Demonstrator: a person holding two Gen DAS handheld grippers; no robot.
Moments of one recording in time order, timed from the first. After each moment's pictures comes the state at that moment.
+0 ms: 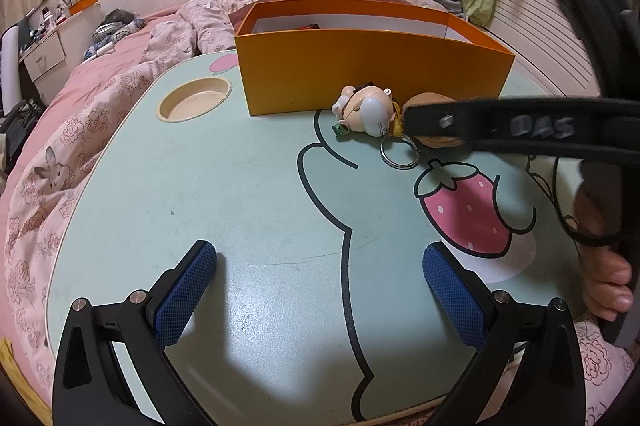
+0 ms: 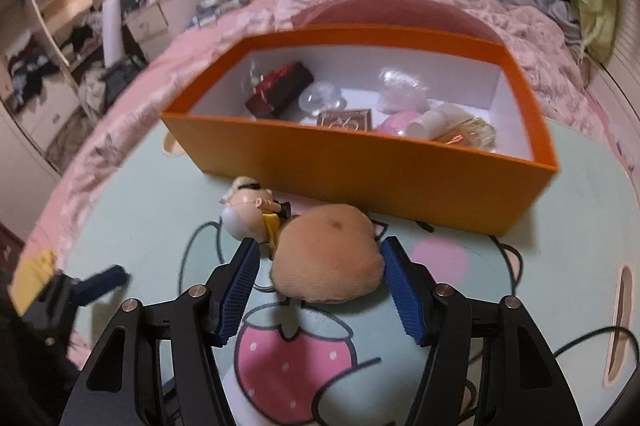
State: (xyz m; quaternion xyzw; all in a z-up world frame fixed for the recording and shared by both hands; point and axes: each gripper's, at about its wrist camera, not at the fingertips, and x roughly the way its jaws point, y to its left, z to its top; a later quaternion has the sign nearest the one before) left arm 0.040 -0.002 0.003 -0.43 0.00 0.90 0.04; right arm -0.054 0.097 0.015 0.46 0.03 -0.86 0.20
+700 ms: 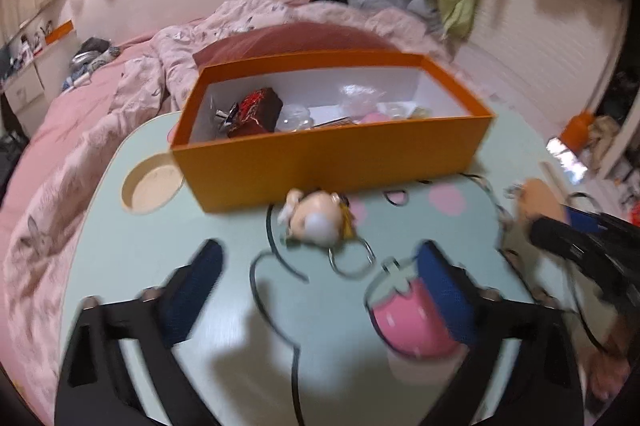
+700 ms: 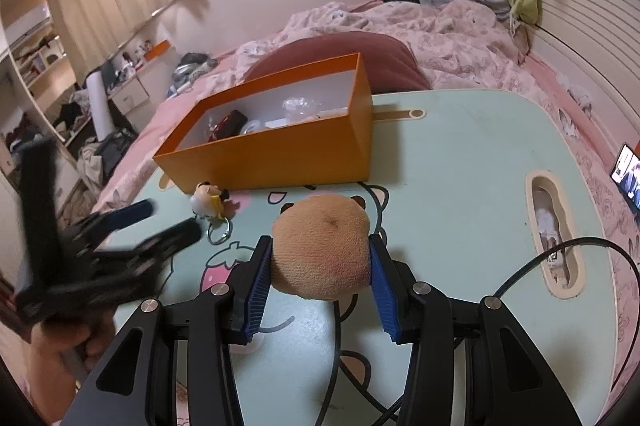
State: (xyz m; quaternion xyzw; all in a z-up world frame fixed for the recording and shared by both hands) left arm -0.025 0.033 0.034 -0.43 0.02 0.90 0.07; right arm 0.012 0.209 0.040 0.40 -0.10 -0.90 0.16
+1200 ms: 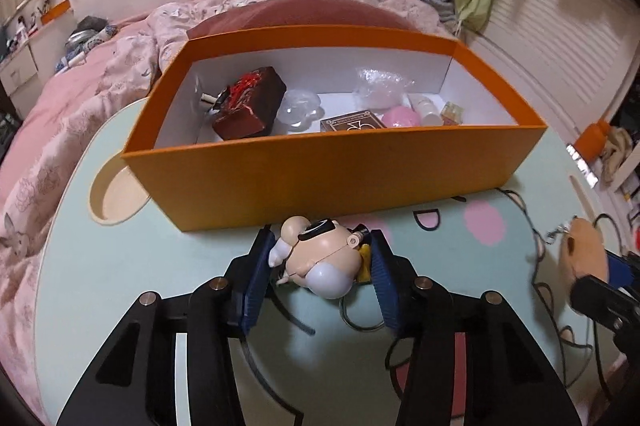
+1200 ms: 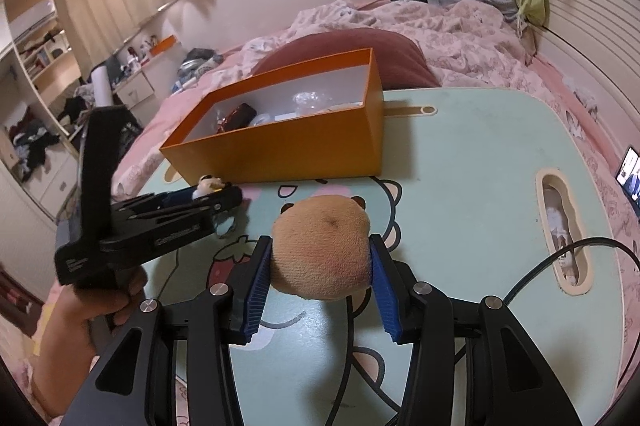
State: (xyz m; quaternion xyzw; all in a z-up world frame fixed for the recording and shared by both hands) left arm -0.050 0.023 0.016 -0.44 -0.01 0.90 0.07; right arm 0.017 0.203 0.038 0.40 -0.09 -0.90 0.17
